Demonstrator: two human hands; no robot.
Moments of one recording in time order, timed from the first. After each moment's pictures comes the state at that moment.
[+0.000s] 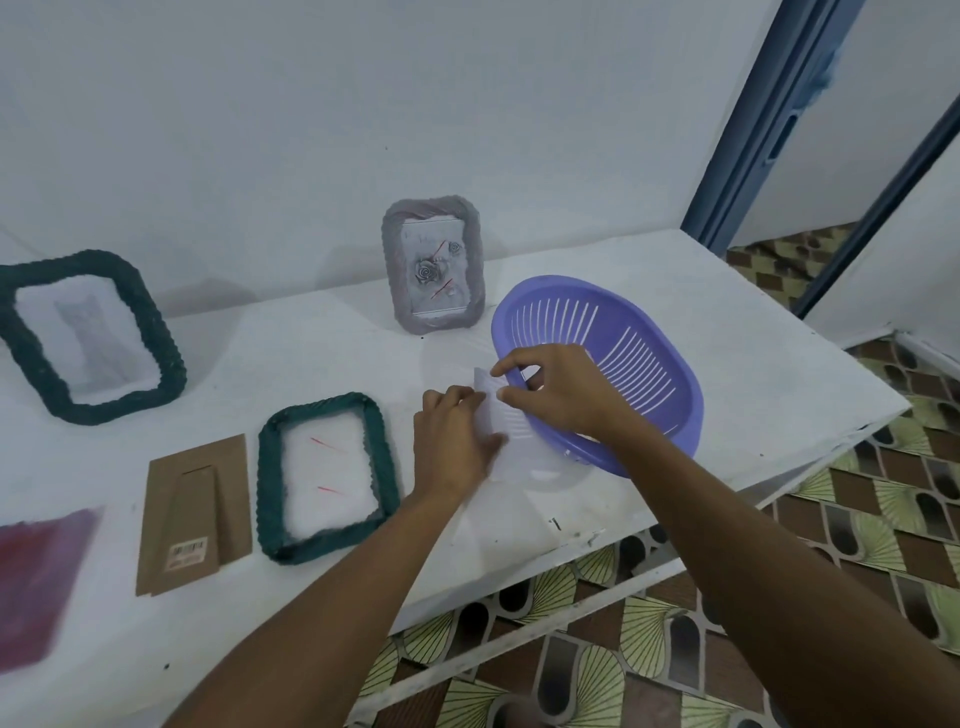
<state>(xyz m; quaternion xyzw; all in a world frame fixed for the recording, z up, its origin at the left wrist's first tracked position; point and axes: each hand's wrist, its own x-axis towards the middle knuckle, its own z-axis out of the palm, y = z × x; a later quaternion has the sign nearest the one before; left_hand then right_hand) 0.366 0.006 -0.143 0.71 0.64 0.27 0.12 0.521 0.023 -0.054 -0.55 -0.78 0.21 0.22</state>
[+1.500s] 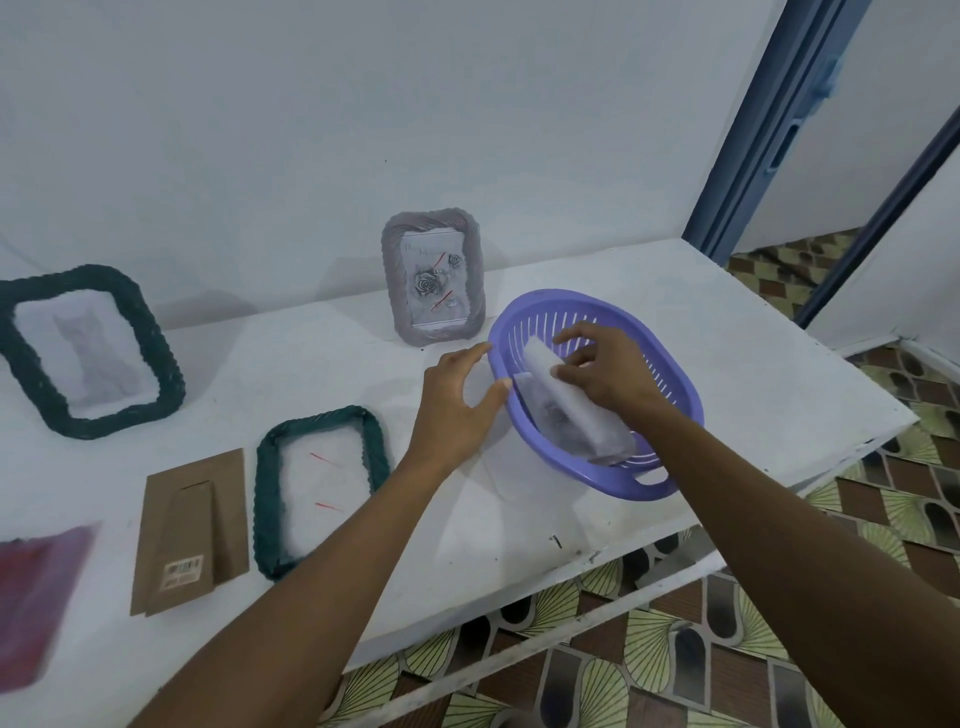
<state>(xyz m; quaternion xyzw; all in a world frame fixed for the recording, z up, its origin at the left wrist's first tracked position) 0.364 0.025 -0.094 0.64 0.54 0.44 0.32 0.564 0.051 -0.053 -0.64 -0.64 0.27 0.33</state>
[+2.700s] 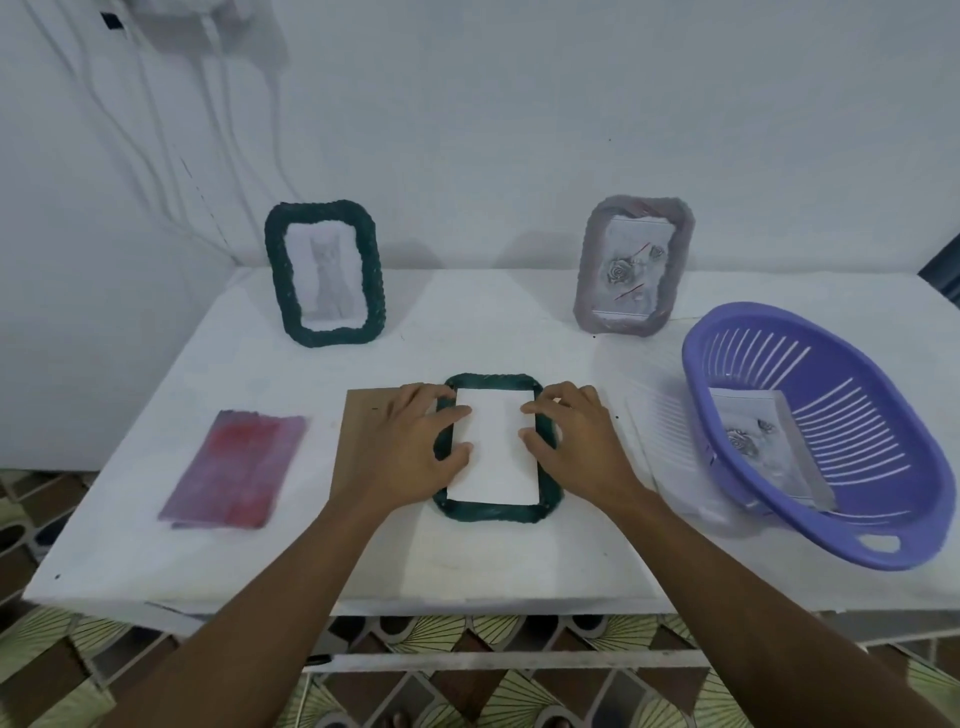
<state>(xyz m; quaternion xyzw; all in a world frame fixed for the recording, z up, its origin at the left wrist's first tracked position) 0.148 -0.065 -0.134 0.70 0.69 0.17 0.07 0.372 0.009 -0.140 -0.47 -0.83 0.16 0.24</state>
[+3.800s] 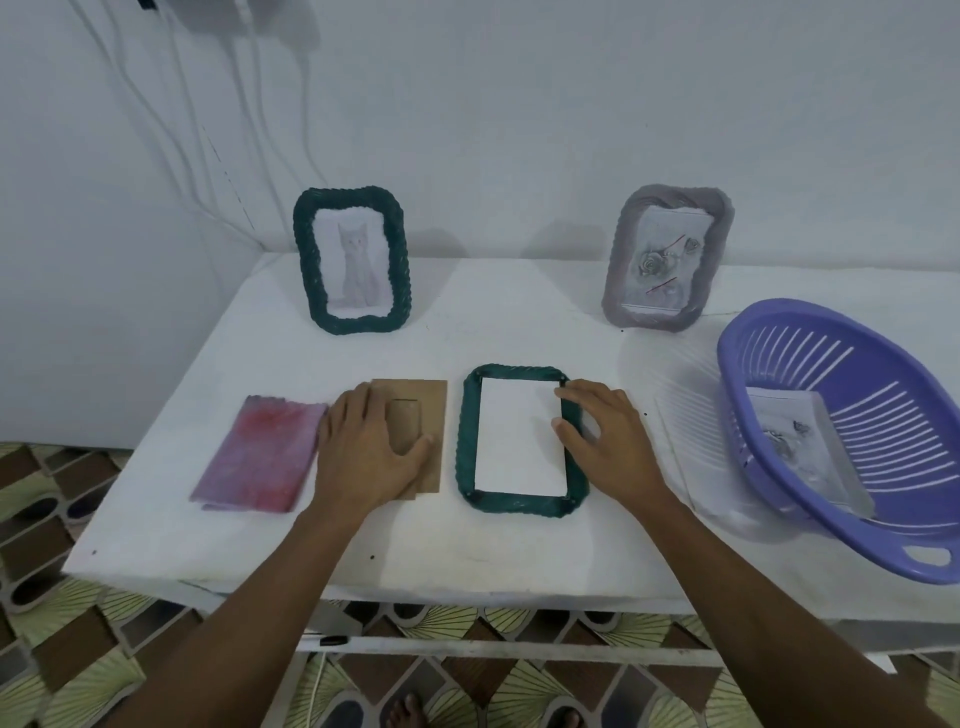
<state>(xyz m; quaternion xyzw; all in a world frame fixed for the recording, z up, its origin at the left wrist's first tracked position) 0.105 -0.099 -0.143 0.56 0.81 0.16 0.03 0.377 0.009 -0.155 -0.46 -0.80 0.23 0.31</state>
